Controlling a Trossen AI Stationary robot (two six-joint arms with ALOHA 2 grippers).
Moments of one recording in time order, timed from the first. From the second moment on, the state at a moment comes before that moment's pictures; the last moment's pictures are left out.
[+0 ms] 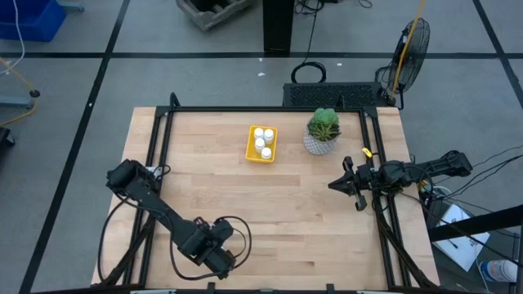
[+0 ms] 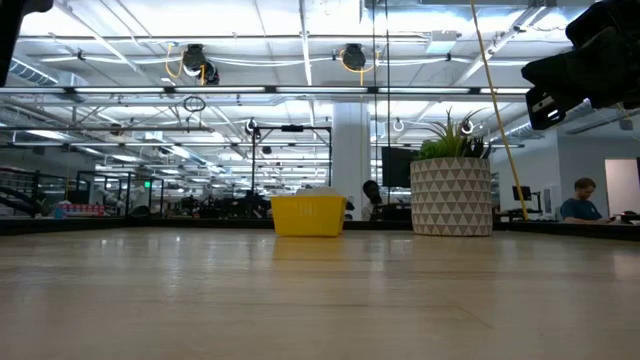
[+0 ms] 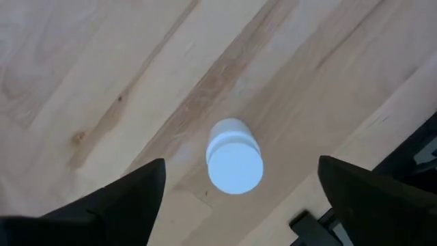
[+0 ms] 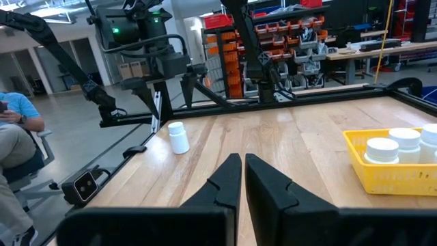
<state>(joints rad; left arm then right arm) -0.68 1.90 1.61 -1.22 -0.08 -1.41 0.23 0.08 0.02 0.07 0.08 0.17</state>
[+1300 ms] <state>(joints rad) -0.70 1.90 1.37 -0.94 -0.01 -1.57 0.23 0.08 0.02 0.07 0.08 0.17</state>
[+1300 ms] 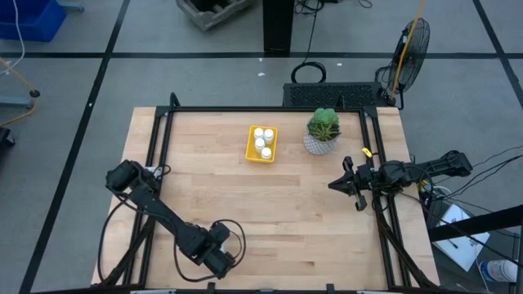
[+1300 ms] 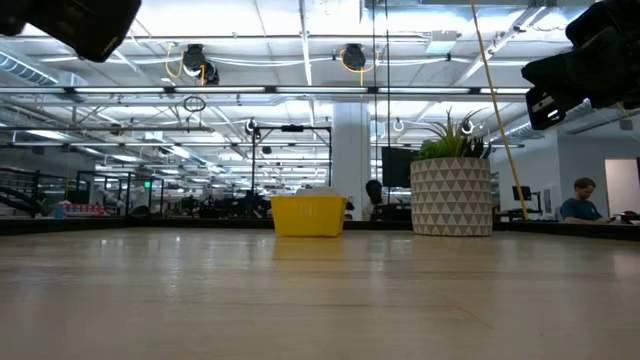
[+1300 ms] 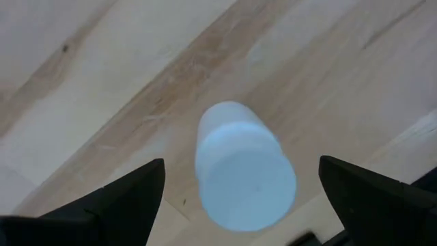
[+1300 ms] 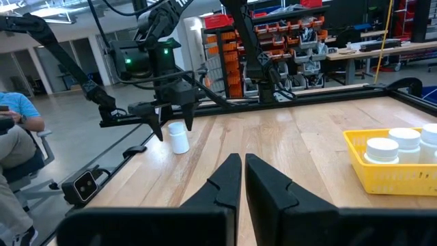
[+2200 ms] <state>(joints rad) -0.68 1.90 1.37 -0.94 0.02 -1.58 0.23 0.08 0.02 0.07 0.08 0.17</state>
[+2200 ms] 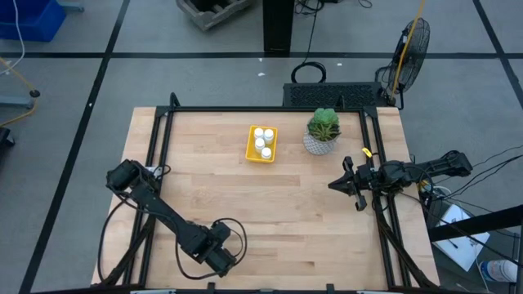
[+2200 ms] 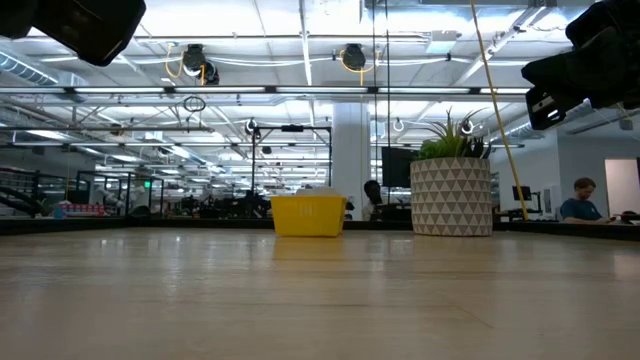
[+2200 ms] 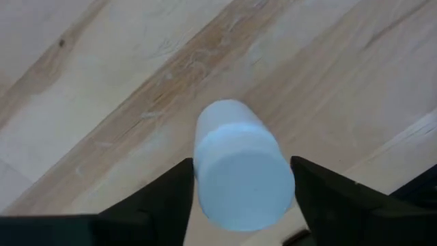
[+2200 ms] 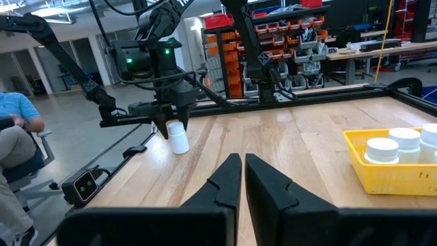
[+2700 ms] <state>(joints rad) -0.65 1.90 1.37 -0.93 0.00 -1.57 0.23 0.08 0.02 0.07 0.08 0.17</state>
